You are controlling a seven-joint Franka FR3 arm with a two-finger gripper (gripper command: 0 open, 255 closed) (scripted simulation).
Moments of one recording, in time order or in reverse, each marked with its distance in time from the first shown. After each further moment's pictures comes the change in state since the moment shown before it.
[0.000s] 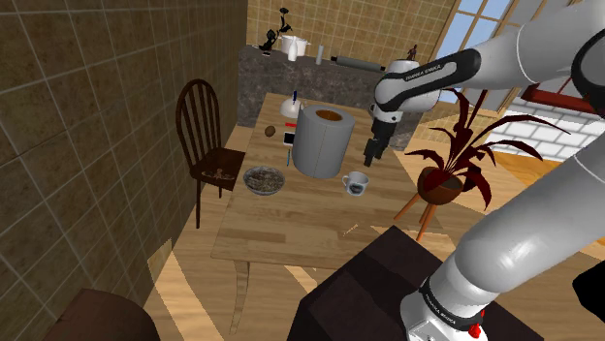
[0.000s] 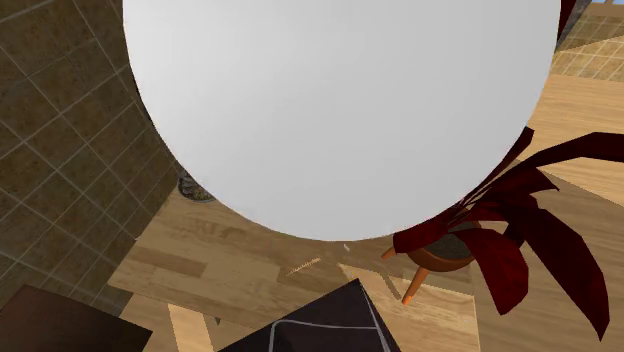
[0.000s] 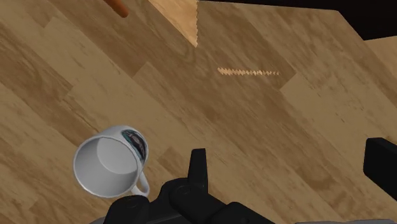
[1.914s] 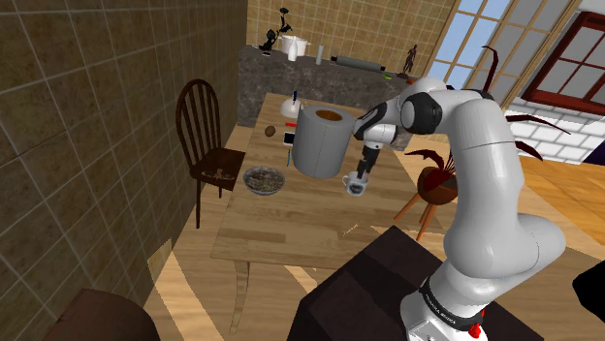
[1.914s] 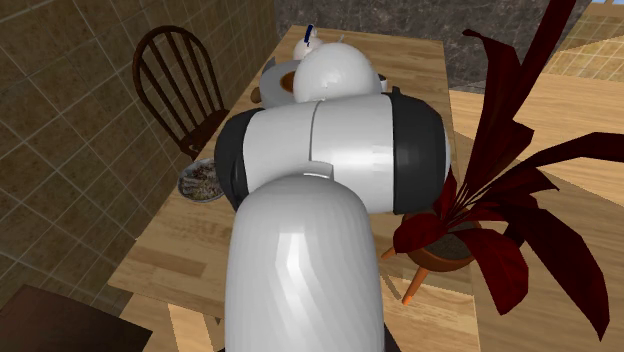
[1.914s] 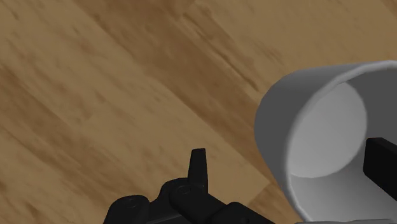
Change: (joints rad) arm -0.299 1.017 0.004 0.816 0.320 0.147 -0.404
